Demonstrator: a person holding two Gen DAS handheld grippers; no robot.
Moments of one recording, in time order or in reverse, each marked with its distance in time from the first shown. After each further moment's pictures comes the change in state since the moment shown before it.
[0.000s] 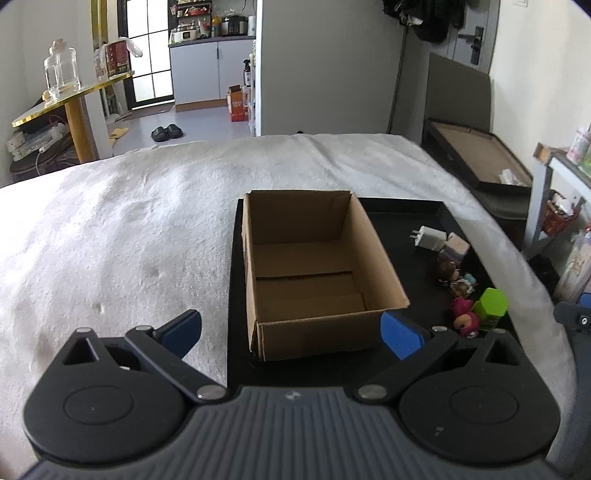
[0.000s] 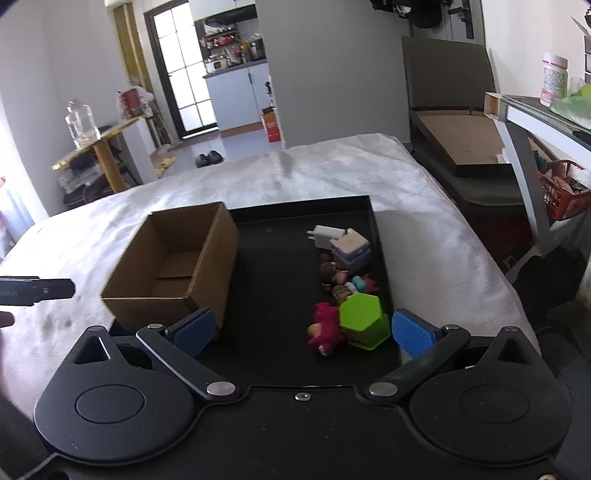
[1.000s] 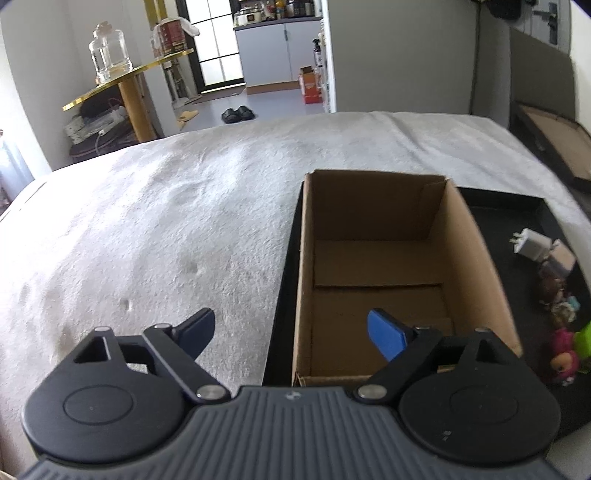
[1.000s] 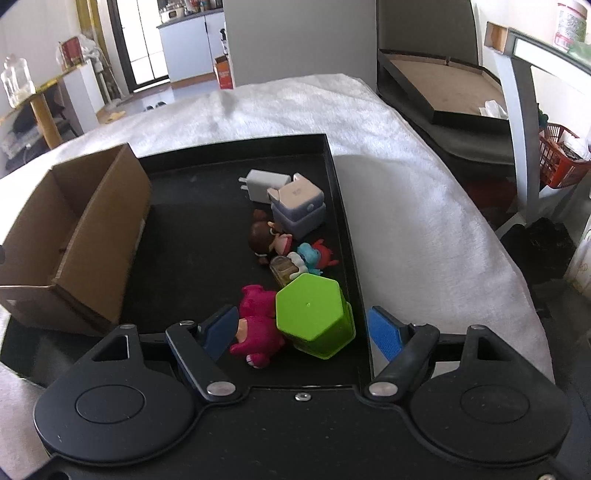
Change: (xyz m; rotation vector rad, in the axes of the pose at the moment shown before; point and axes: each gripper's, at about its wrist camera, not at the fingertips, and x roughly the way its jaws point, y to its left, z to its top) left arm 0.092 -0.001 0.014 -0.057 0.054 0.277; right arm 0.114 -0.027 -0.007 -0.003 0.167 -0.159
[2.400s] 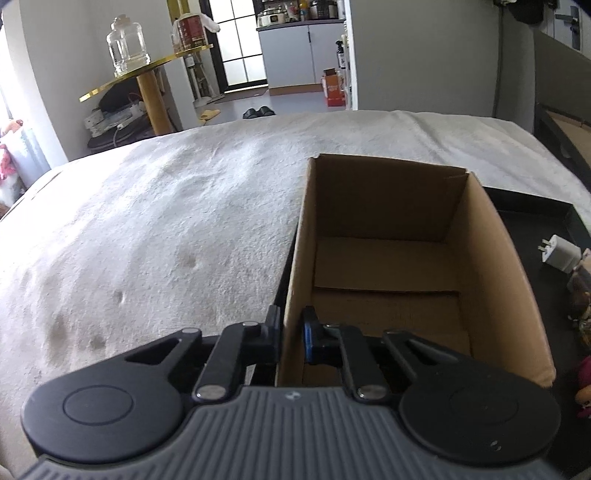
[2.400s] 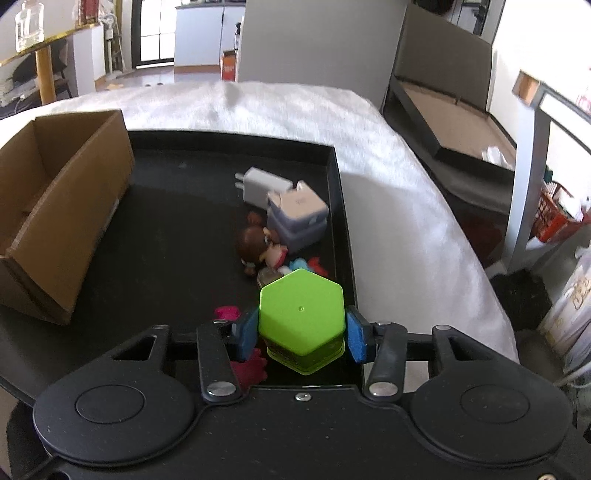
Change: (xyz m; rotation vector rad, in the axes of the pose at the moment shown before) left arm 0.027 -0.018 -0.010 -0.049 -0.022 0.046; right arm 0.020 0.025 0.004 -0.177 -0.053 -0.108
